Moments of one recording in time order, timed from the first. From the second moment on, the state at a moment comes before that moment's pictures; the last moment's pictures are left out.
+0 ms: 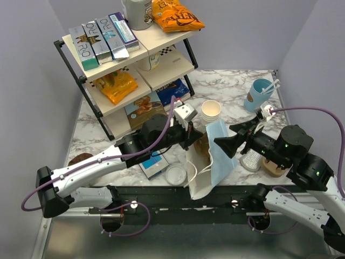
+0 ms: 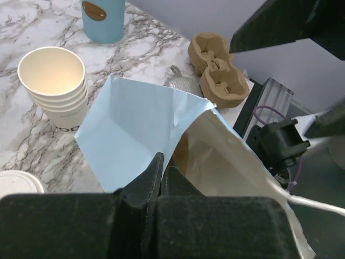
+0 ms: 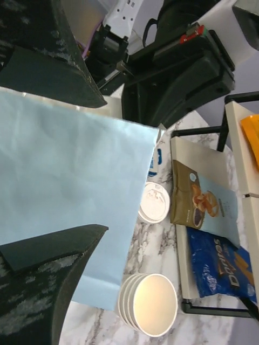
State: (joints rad) left arm -1.06 1.12 1.03 -0.08 0.06 -0.28; right arm 0.82 0.62 1.05 -0.56 0.00 0.26
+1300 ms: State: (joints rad) left arm -1.08 1.36 1.49 -0.48 -0.04 -0.37; right arm 0.83 0.60 0.96 -0.74 0.27 0.26
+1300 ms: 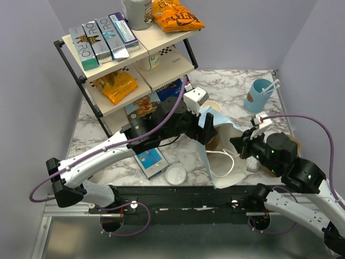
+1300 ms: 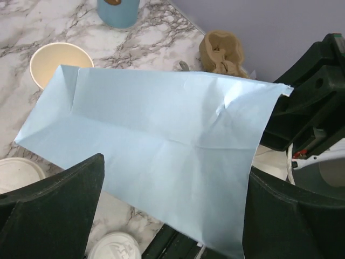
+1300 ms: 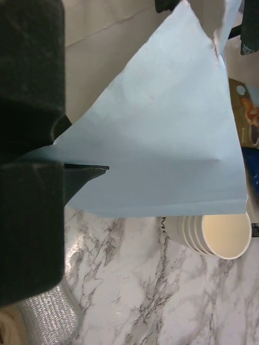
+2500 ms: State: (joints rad) left arm -1.08 1.10 1.29 -0.47 -0.04 -0.47; right arm 0.82 0.97 1.35 -1.28 0.23 0.64
